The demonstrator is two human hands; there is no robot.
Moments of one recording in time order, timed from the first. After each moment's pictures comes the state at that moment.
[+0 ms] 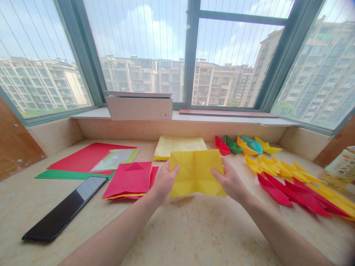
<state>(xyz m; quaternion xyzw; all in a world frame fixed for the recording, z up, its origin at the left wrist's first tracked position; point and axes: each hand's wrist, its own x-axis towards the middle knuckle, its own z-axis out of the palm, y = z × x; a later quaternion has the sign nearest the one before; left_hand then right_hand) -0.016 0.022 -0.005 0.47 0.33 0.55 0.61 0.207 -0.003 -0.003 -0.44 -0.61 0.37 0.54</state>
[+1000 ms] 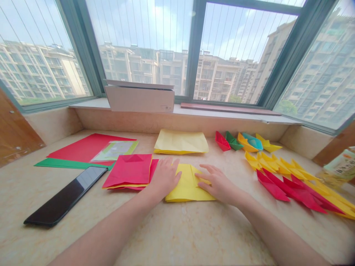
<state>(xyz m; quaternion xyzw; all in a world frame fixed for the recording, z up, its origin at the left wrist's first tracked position) -0.034 0.029 -0.029 0.82 0.51 0.24 0.01 0.206 -0.008 -0.021 -0.49 -0.85 0.10 0.17</state>
